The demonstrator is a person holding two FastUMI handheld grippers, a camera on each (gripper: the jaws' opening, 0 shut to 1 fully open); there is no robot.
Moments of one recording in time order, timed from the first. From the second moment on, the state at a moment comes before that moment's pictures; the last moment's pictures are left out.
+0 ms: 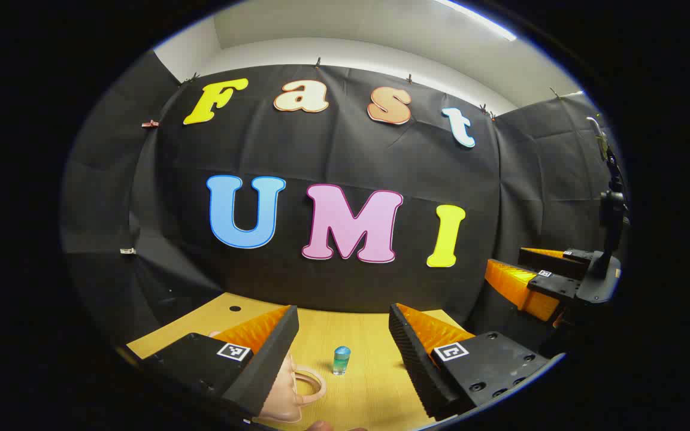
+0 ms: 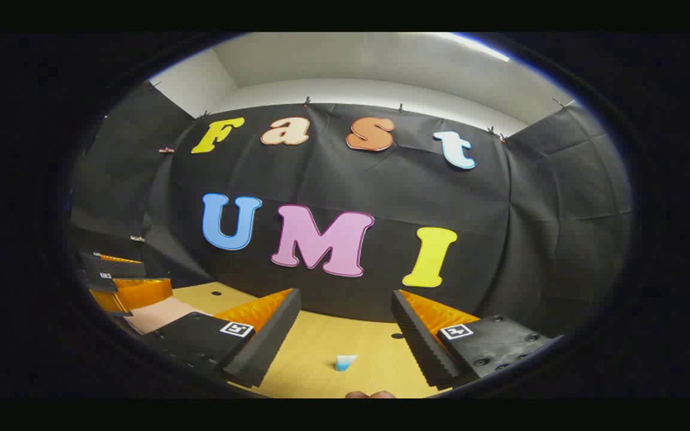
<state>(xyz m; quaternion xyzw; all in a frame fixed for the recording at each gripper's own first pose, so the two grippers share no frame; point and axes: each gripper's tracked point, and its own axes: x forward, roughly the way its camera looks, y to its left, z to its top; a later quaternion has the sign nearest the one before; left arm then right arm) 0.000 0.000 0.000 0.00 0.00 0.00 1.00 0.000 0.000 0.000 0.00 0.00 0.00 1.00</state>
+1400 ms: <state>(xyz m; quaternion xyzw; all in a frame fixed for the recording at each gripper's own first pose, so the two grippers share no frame) 0.010 0.011 -0.043 0.00 0.03 0.02 1.00 0.023 0.006 -0.028 0.01 0.01 0.03 1.00</state>
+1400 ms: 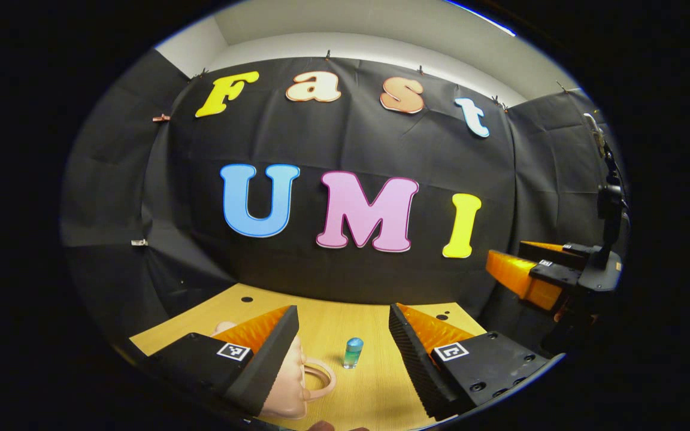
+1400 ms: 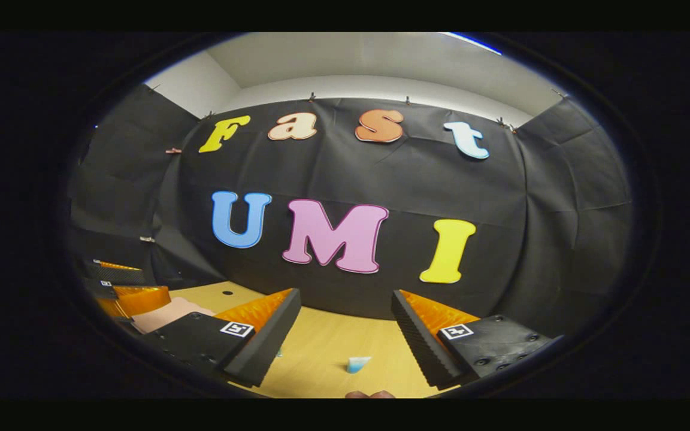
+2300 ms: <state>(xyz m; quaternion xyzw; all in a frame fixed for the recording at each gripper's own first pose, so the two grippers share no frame) 0.090 0.019 -0.264 -0.05 0.34 0.01 0.94 0.000 -0.060 -0.086 0.01 0.06 -0.03 1.00</state>
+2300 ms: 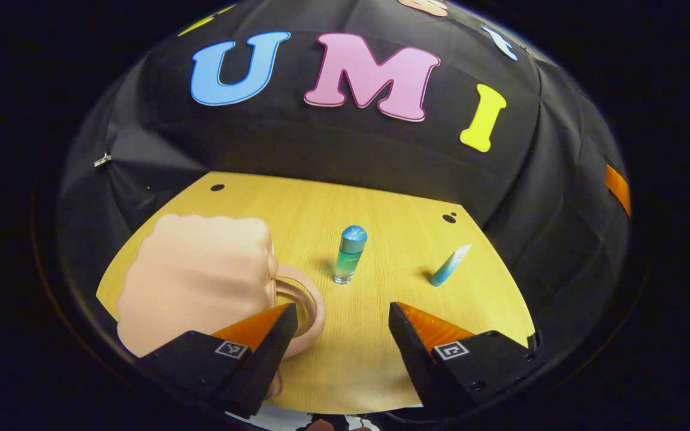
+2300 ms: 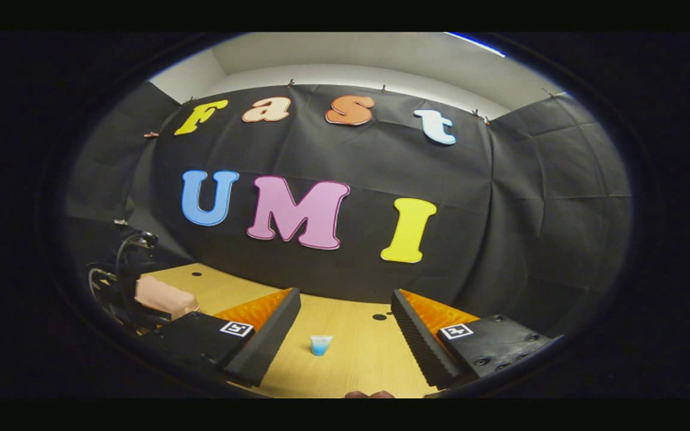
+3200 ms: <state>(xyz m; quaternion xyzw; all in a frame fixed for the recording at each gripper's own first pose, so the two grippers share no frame) 0.137 0.040 -0.370 0.06 0.51 0.06 0.85 0.017 -0.131 -0.159 0.05 0.14 -0.06 0.99</state>
